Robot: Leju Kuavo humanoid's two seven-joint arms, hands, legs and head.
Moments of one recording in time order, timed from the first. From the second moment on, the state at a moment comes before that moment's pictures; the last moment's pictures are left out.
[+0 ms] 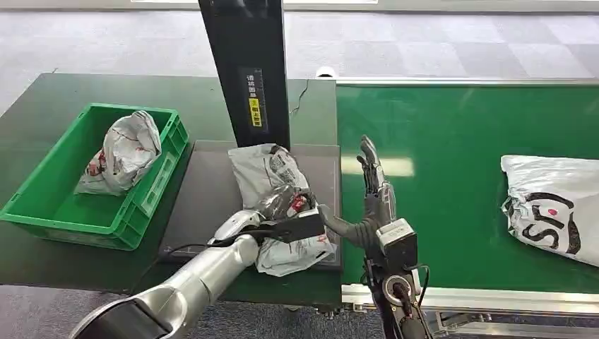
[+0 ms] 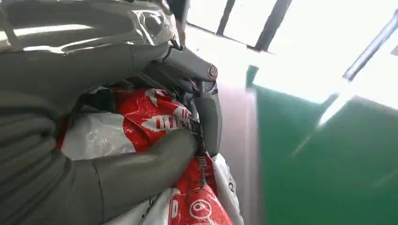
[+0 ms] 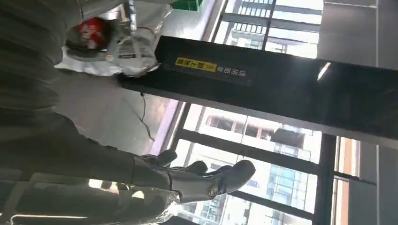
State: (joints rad) left arm -0.73 -0.25 -0.40 -0.34 -0.78 0.29 -0.43; right arm -0.22 0.18 0.30 -1.36 0.24 -0.06 -0.61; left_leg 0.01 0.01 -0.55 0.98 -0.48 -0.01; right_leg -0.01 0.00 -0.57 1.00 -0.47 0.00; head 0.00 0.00
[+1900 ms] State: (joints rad) left arm -0.80 0.33 0.31 -0.45 -1.19 0.53 0.01; right arm -0.01 0.15 0.23 -1.49 0.25 -0.08 -0.60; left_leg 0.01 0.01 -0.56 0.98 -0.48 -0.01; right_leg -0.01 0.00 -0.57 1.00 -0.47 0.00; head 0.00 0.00
